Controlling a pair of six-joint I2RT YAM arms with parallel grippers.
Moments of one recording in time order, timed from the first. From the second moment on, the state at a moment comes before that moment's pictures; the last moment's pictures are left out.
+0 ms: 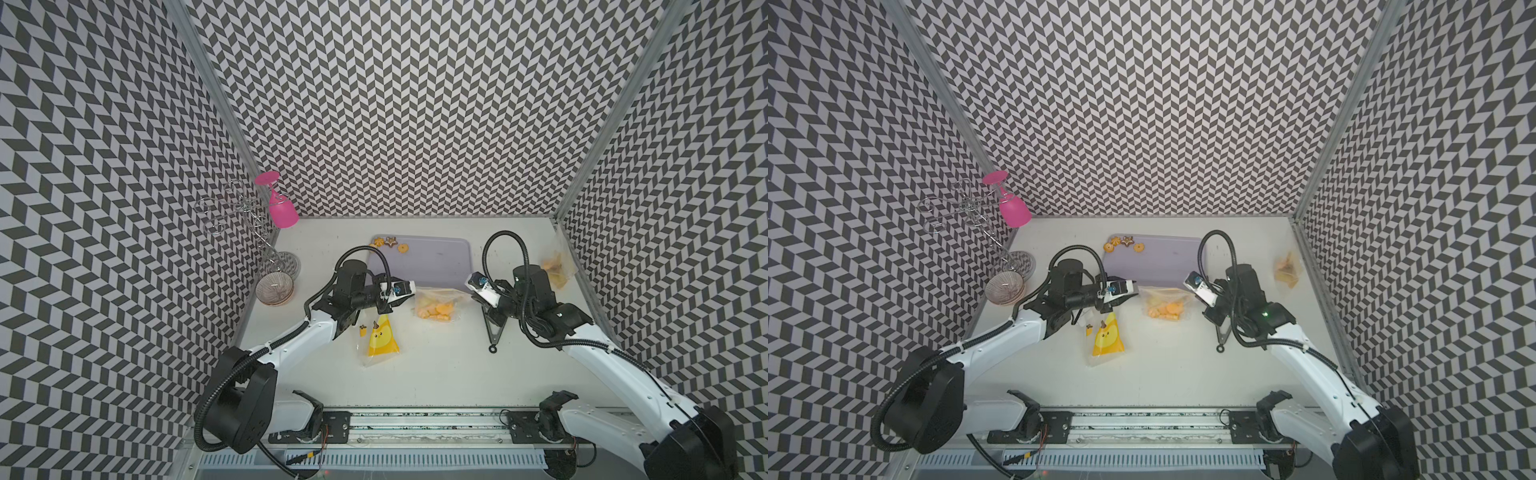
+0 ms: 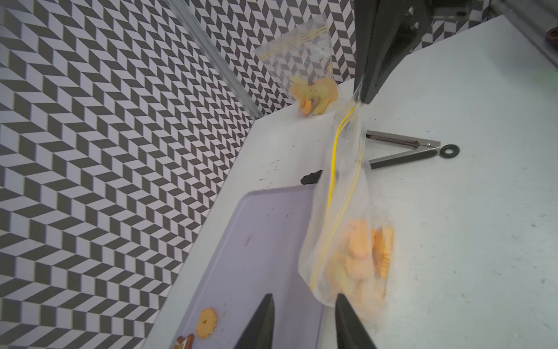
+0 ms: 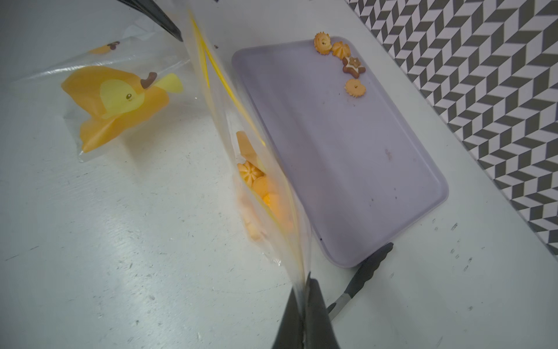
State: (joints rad) left arm -0.46 1.34 0.73 0.17 0.67 0.82; right arm 0.40 1.05 0.76 -0.42 -0.31 -0.56
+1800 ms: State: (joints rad) left arm -0.45 1.55 0.87 0.25 0.83 0.72; right arm 0.40 1.10 0.78 -0.44 -0.30 -0.58
